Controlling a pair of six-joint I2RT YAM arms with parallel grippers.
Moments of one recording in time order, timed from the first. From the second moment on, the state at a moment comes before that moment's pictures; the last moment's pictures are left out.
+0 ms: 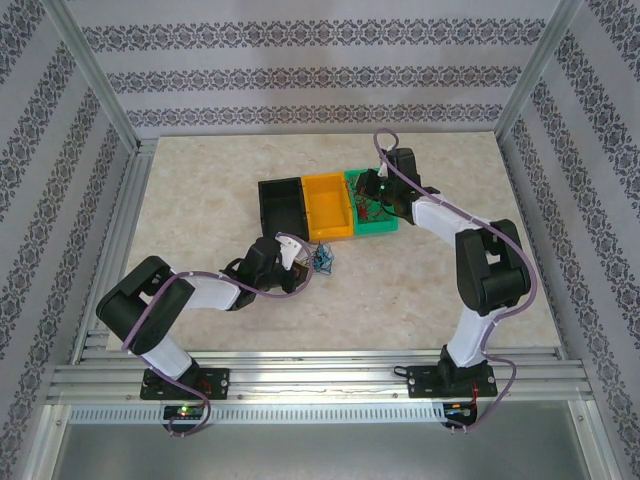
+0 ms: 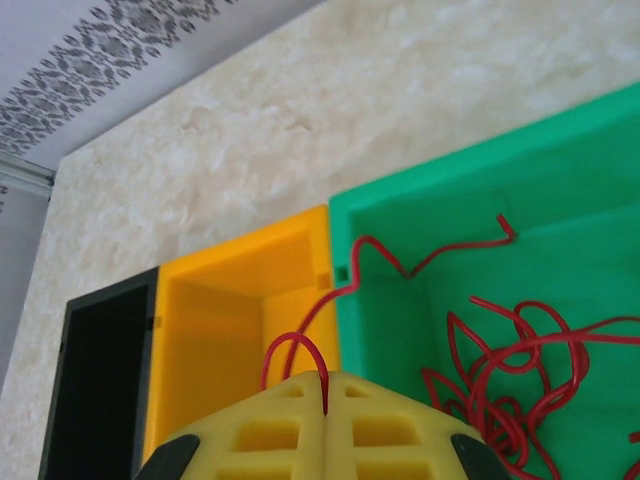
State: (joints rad) left arm -0.62 1.62 0.54 0.44 0.24 -0.19; right arm 0.26 1.83 1.21 -0.01 -0.28 0.65
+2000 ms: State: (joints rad) left arm -0.62 1.62 0.56 0.41 0.29 -0.18; right arm 0.46 1.48 0.95 -0.16 -0.26 0.46
